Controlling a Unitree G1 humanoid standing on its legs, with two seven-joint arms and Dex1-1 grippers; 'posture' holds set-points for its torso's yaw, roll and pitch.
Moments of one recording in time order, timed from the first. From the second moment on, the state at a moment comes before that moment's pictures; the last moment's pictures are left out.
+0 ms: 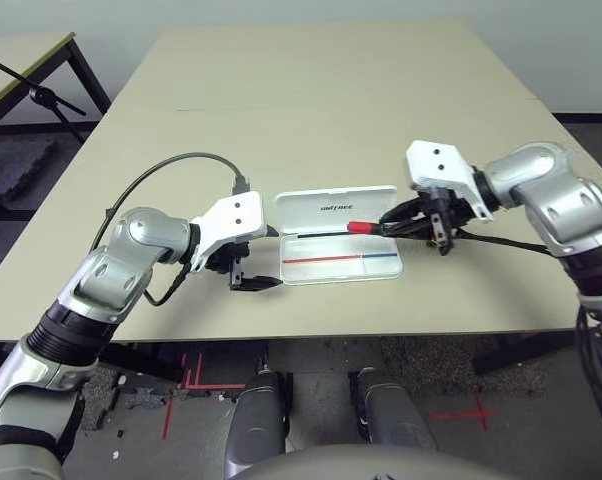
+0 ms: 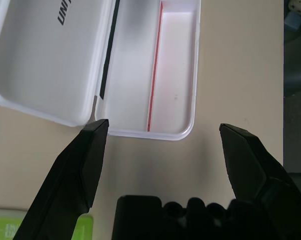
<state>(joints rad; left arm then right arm) -0.44 0.83 -0.28 -0.20 -0.18 0.45 -1.17 -0.81 -0.69 0.39 0.09 0.11 0.43 1.36</state>
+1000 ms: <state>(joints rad) -0.41 0.83 -0.28 -0.22 -0.17 0.45 -1.13 -0.82 -0.46 0.43 0.33 -0.02 0.12 1.24</state>
